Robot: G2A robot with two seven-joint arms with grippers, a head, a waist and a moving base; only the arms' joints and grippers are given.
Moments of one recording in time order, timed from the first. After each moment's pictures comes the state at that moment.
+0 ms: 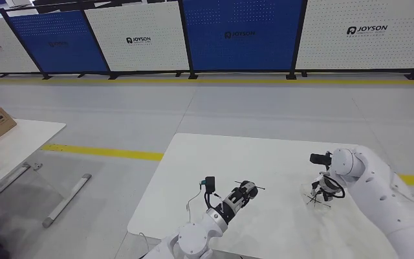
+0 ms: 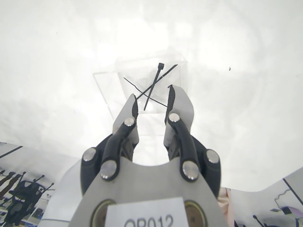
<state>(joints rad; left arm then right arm) 1.49 -1.22 -0.95 -1.81 -0.26 0.00 0.04 -0.53 -1.18 0.71 -0.82 -0.61 0.20 1.39</state>
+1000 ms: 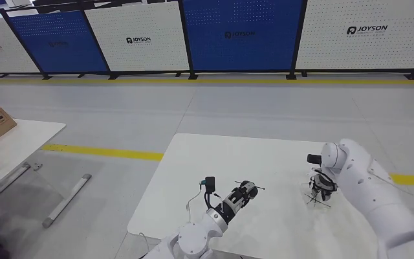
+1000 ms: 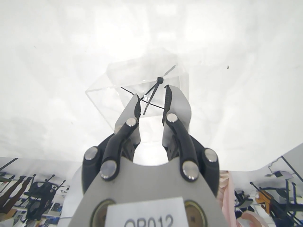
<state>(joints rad) 1.49 -1.22 -0.95 -1.81 -0.26 0.00 0.04 -0.38 -1.35 0.57 -0.46 -0.60 0.18 1.38</state>
